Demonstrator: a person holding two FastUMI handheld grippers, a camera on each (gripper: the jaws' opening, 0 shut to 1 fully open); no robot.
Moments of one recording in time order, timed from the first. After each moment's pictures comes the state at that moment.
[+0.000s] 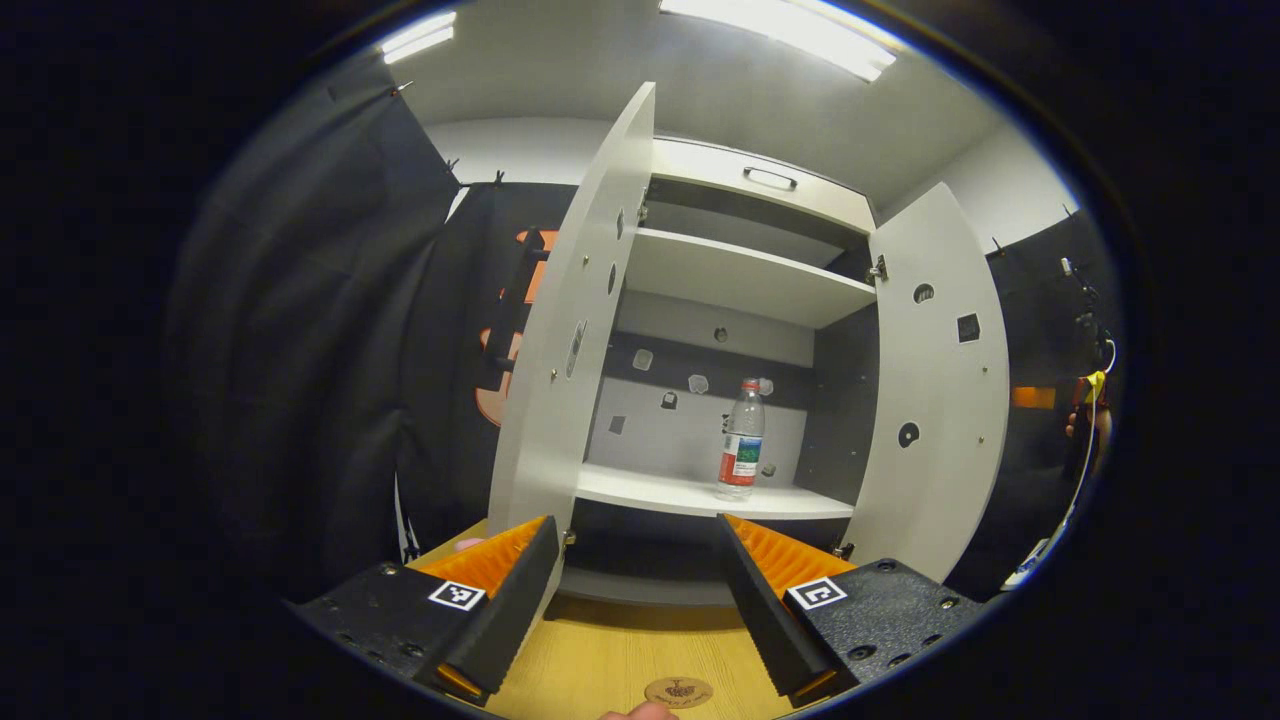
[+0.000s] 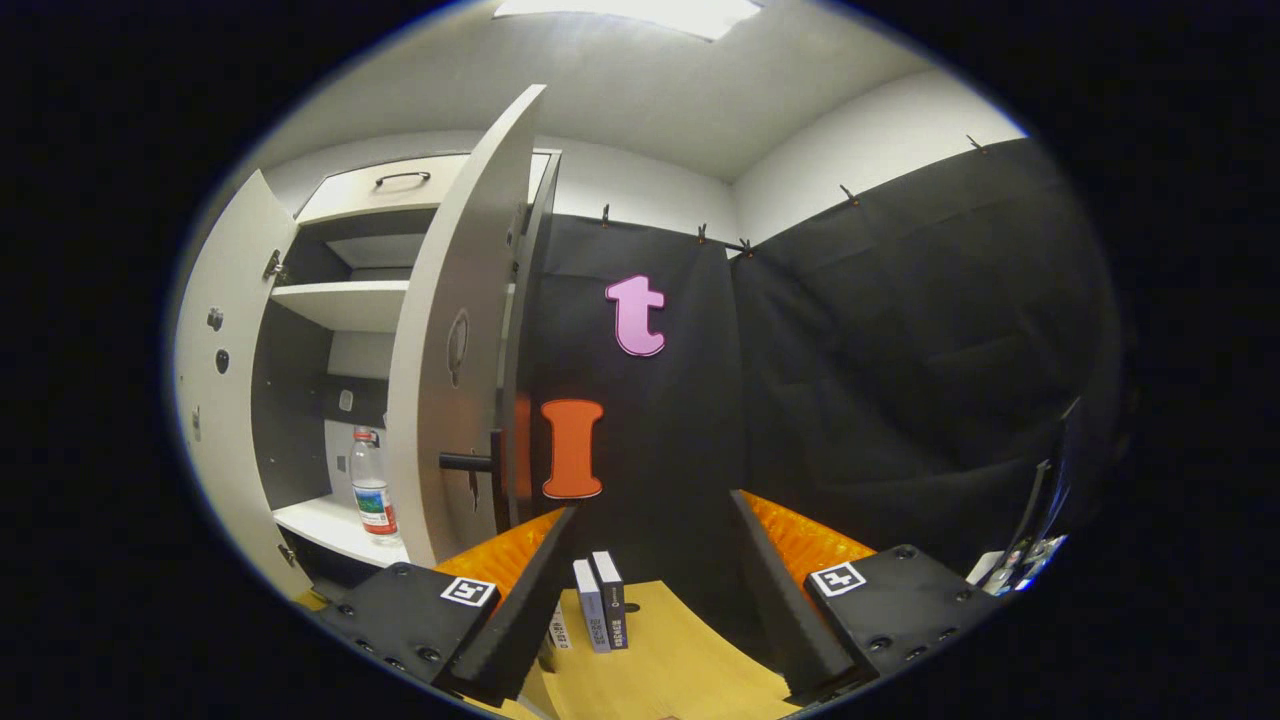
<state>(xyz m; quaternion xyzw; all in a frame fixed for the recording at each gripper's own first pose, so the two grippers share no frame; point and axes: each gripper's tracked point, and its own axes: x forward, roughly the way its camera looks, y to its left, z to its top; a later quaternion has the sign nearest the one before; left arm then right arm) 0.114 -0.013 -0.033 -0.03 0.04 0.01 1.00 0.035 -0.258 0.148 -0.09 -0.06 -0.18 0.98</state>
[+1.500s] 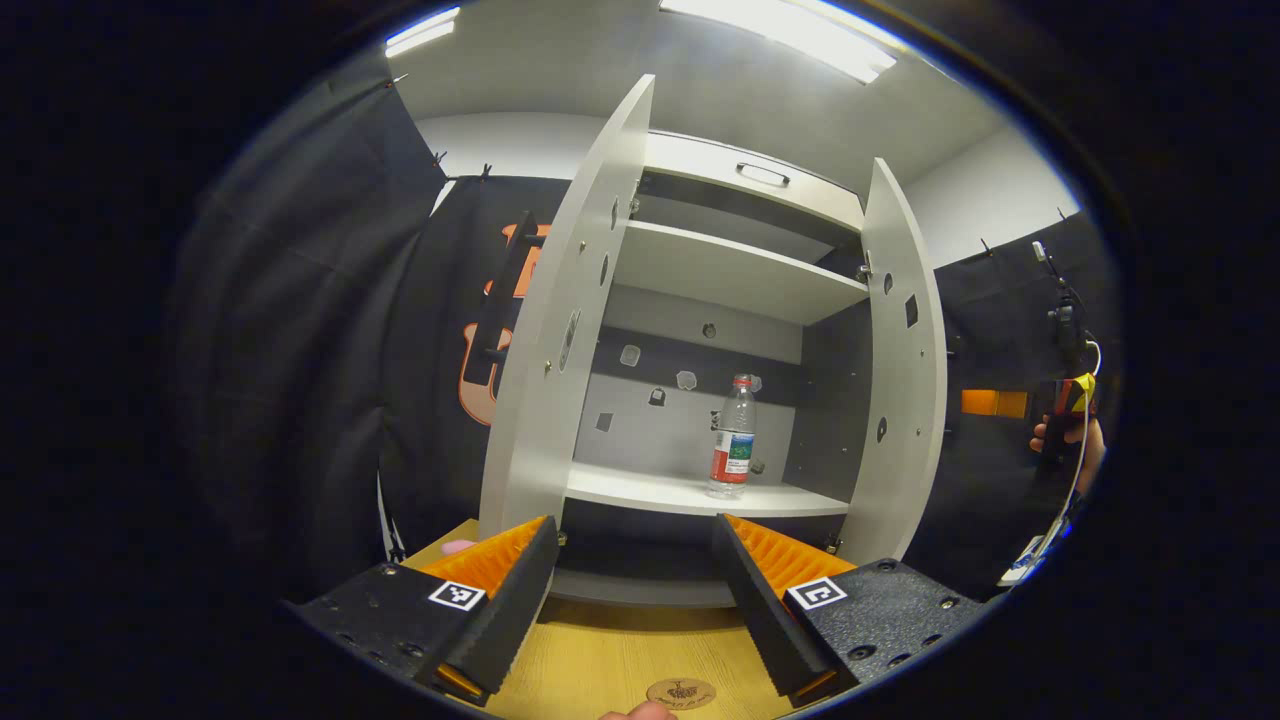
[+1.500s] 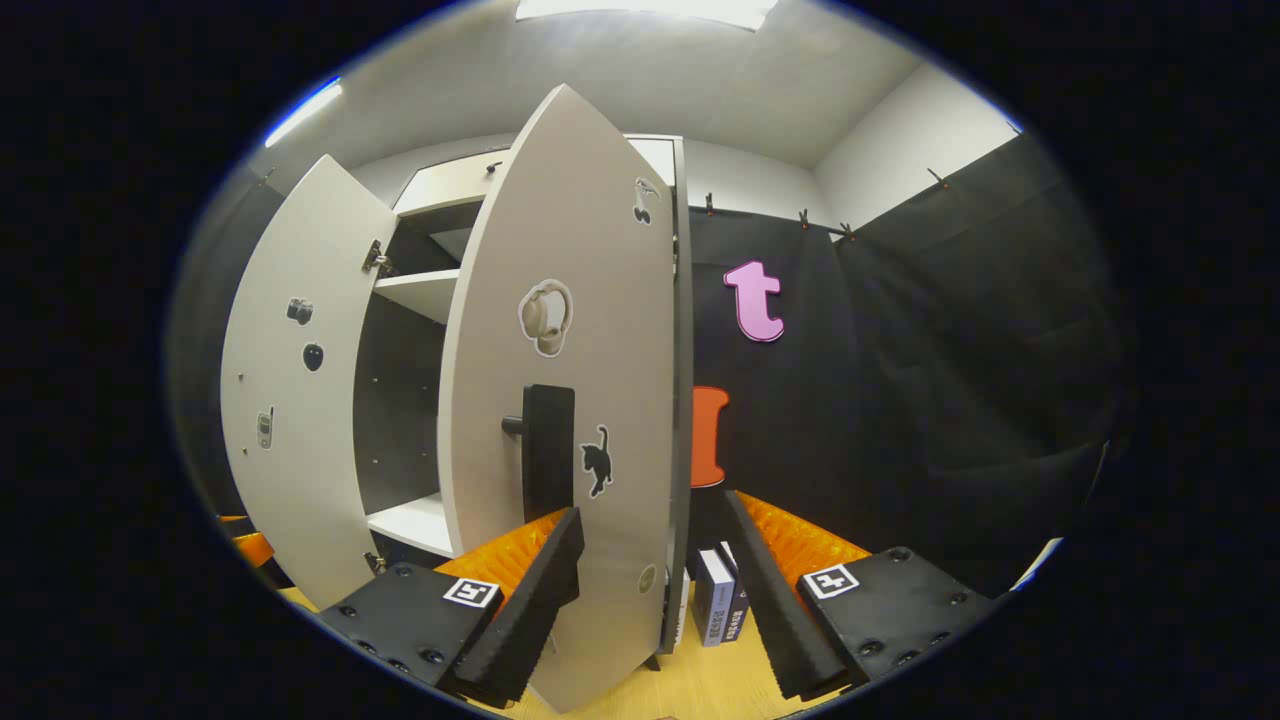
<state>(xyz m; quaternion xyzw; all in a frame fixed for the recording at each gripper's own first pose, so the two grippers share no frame) 0.128 -0.007 -0.041 -0.04 0.05 -0.02 1.00 0.067 -0.107 0.105 -0.08 -0.04 -0.03 1.00</state>
